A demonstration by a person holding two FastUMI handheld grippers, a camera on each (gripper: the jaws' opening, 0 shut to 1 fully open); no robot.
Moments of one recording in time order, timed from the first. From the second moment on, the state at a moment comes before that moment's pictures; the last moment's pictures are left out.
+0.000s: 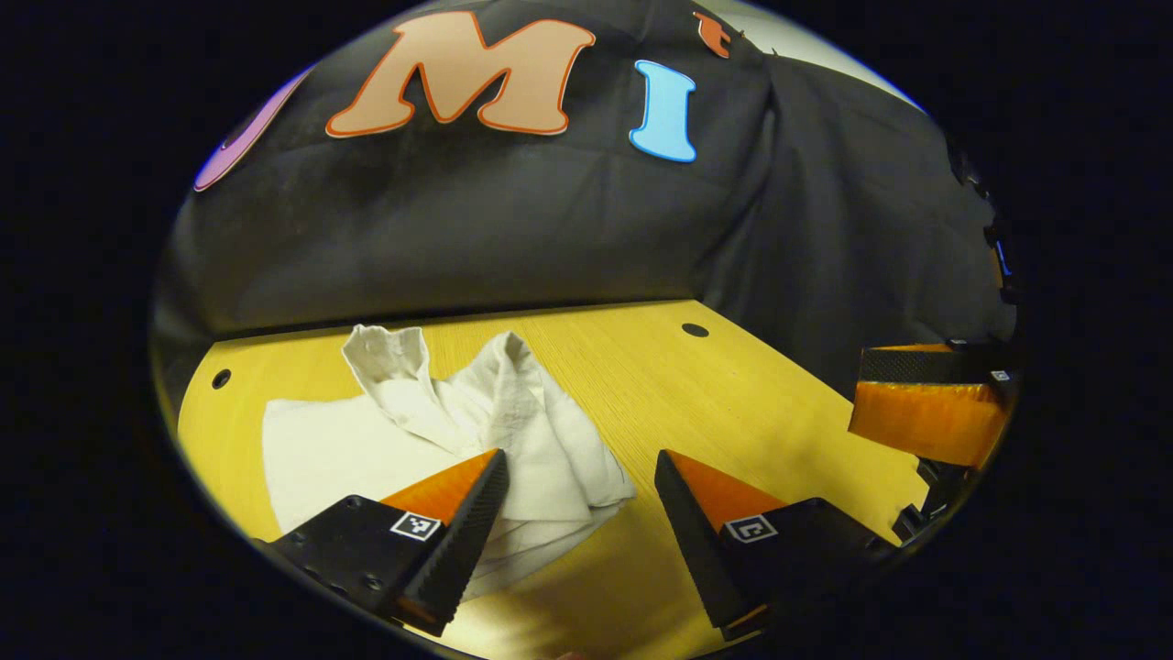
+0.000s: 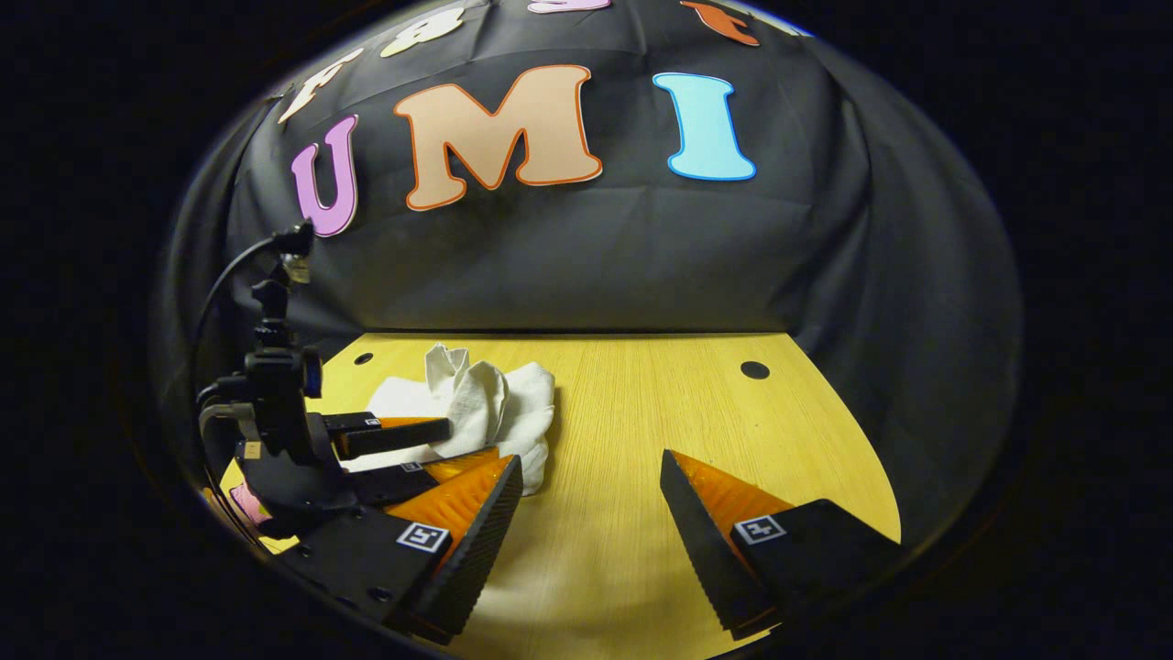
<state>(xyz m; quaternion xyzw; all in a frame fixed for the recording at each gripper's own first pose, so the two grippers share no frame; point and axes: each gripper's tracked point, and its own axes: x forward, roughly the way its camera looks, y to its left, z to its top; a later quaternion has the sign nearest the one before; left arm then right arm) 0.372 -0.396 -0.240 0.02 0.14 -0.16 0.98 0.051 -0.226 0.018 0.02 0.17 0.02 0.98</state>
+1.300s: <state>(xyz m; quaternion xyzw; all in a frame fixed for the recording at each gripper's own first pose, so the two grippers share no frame) 0.194 -0.171 -0.145 -0.03 0.08 0.02 1.00 -0.025 -0.152 0.074 0.07 0.09 -0.01 0.99</state>
